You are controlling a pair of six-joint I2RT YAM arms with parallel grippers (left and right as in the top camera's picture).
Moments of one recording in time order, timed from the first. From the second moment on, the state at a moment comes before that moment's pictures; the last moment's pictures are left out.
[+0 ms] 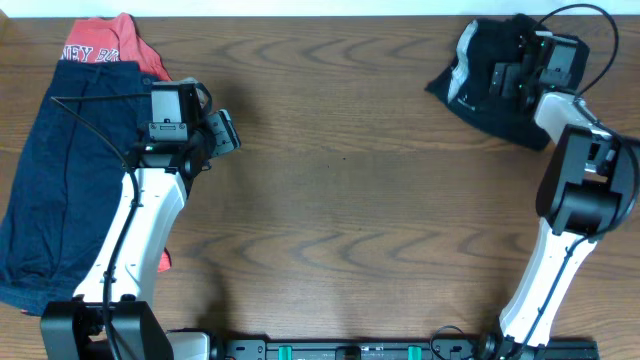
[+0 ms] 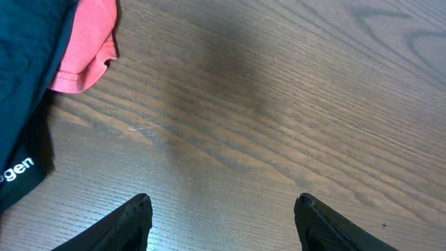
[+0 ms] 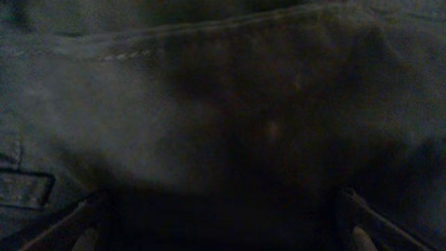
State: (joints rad) left arm -0.02 1.48 1.06 -0.49 0.05 -0.38; right arm -0.23 2.39 1.64 0.05 -0.03 -0.11
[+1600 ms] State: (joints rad) left arm -0.02 1.48 1.06 -0.50 0.05 -0.38; right arm -0.26 1.92 1.30 -0.50 -0.21 0.19
